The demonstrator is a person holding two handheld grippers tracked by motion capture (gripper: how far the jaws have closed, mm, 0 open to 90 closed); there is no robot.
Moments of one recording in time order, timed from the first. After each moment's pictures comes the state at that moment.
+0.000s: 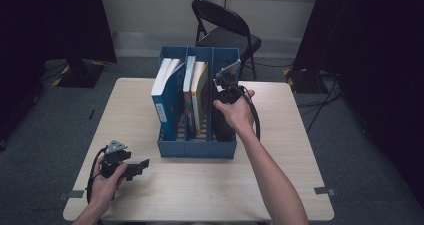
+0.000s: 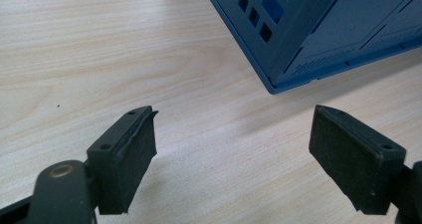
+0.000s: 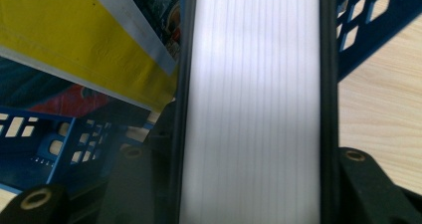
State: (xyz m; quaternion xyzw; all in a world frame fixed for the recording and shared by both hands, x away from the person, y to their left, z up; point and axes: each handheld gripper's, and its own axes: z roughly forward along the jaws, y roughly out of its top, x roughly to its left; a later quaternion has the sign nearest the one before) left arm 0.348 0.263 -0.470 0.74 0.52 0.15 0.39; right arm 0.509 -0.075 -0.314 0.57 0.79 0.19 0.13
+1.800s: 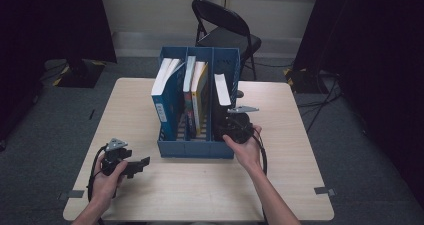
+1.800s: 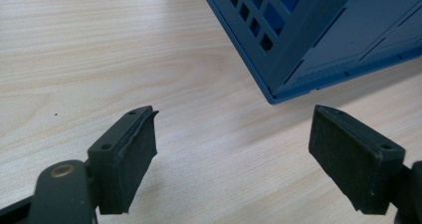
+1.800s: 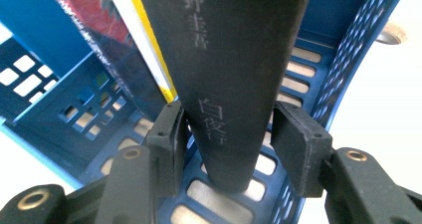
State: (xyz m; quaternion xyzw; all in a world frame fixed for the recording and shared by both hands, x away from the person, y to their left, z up) left arm 0.355 0.262 -0.469 0.74 0.53 0.15 0.40; right arm 0.448 -0.116 -0.406 0.47 0.78 0.38 0.18
